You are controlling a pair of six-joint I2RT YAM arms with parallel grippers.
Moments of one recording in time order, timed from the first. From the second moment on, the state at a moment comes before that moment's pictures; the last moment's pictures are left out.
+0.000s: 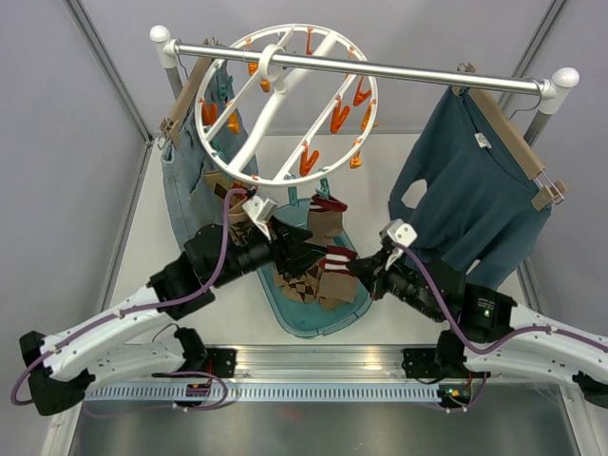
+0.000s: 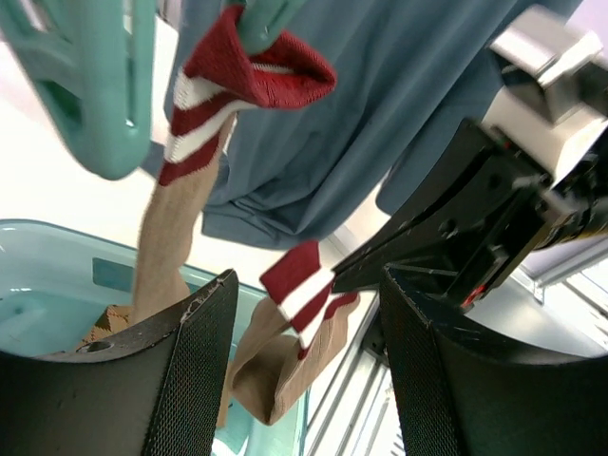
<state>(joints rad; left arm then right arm) -1.00 0.86 0.88 -0.03 0.04 -0.40 1.20 0.66 0.73 -0.27 0.34 0.27</state>
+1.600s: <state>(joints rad) -1.00 1.01 0.92 0.06 0.19 -0.47 1.20 0.71 0.88 -0.29 0.39 0.22</state>
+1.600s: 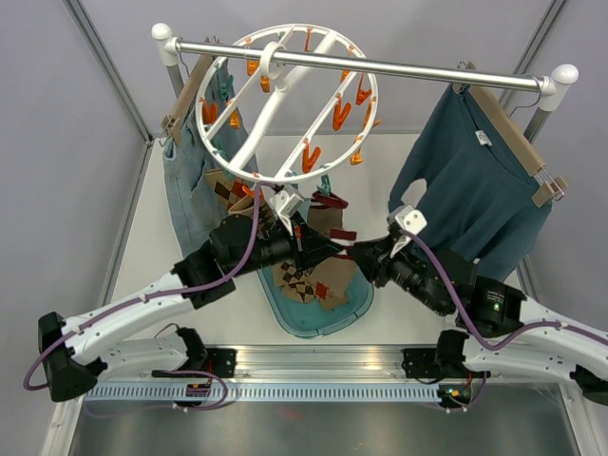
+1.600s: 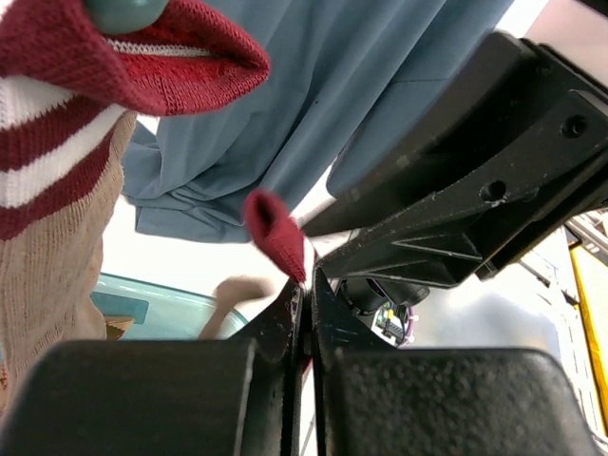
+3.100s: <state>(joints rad) -1.01 0.78 0.93 -0.10 -0.28 -0.44 1.10 0.93 1.23 -0.18 0.31 -0.23</state>
